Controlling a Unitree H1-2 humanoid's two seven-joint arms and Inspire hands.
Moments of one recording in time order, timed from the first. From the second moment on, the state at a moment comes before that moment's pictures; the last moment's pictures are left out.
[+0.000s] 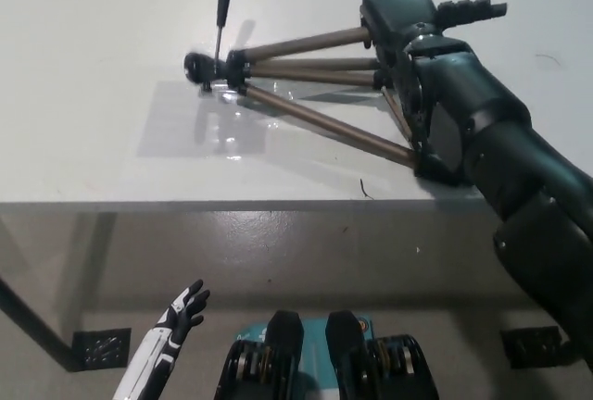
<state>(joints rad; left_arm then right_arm) 0.11 0.18 -0.08 0.01 0.07 -0.21 -0.11 -1.35 -0.08 0.63 1.41 -0.68 0.05 -0.17</state>
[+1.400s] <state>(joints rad) 0.16 0.19 -0.11 0.00 0.09 -0.20 -0.11 -1.22 0.05 -0.24 1.41 -0.20 -0.28 -0.49</state>
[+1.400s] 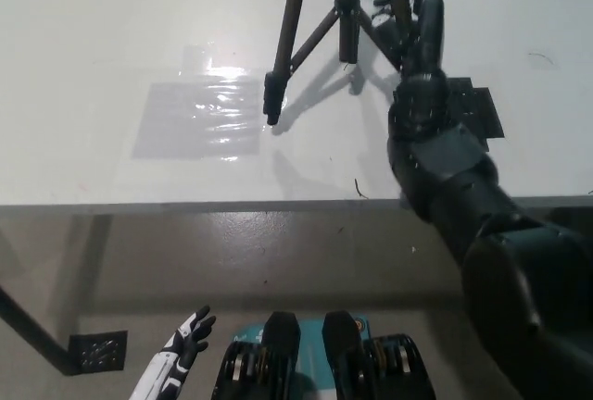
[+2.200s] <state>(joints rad) 0.16 0.19 -0.11 0.00 0.09 -0.22 -0.11 -1.06 0.00 0.04 1.36 -0.22 -0.43 -0.47</state>
